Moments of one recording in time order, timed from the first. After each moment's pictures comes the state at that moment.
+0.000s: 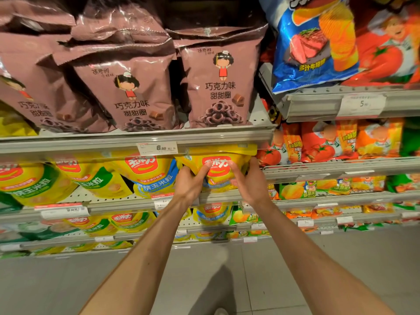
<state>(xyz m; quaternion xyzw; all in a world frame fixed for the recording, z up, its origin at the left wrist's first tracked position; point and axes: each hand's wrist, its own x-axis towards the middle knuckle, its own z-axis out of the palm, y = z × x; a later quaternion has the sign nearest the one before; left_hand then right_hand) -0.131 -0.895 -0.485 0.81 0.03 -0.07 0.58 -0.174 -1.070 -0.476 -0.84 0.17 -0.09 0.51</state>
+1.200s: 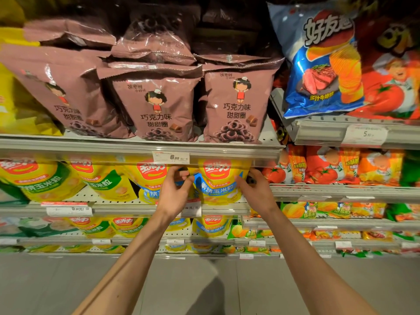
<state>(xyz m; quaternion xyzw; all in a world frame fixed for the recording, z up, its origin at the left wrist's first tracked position) -0.144 -0.844 -0.466 0.79 0.03 0.02 0.62 -0.167 -1.080 -0.460 -0.81 0.12 -0.03 0.58</state>
